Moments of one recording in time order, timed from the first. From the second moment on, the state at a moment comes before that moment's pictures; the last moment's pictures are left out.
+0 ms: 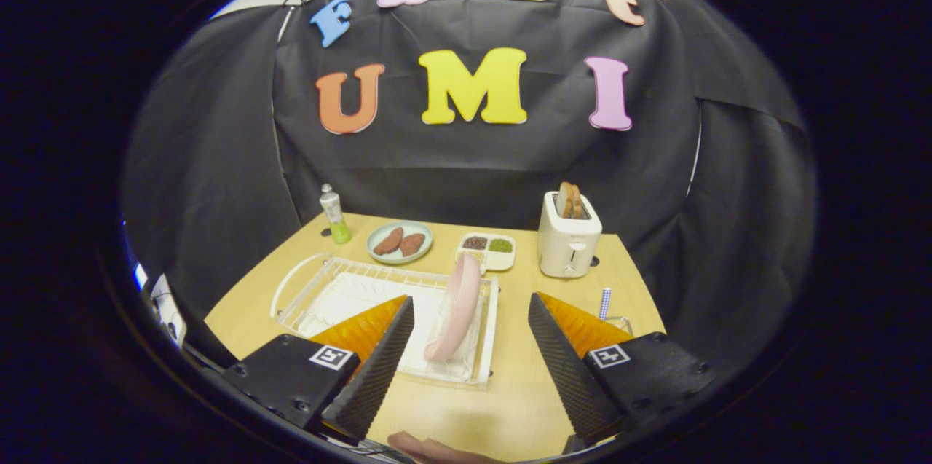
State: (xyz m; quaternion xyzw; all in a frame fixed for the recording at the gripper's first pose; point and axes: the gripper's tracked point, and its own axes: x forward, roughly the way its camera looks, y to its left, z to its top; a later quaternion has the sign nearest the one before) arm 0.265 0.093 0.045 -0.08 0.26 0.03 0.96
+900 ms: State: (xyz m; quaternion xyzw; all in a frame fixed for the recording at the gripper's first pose) arm 0.359 0.100 -0.017 -0.17 0.52 -0.17 0.82
